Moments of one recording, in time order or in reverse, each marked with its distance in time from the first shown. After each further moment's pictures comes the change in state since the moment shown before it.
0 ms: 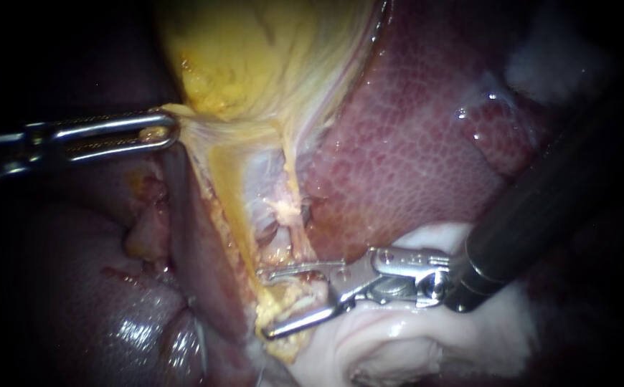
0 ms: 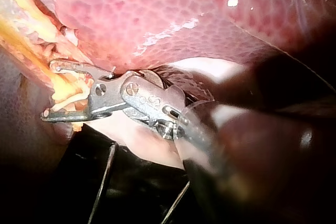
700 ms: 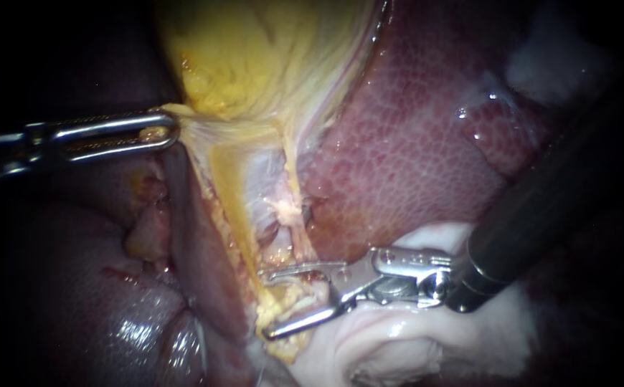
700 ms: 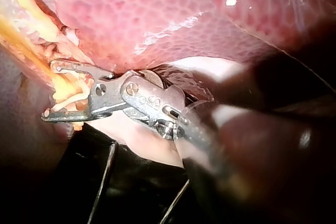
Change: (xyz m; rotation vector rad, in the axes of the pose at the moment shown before) right arm 0.002 0.000 -0.002 0.005 0.004 0.011; left arm 0.000 0.000 0.000 -0.001 0.000 0.000
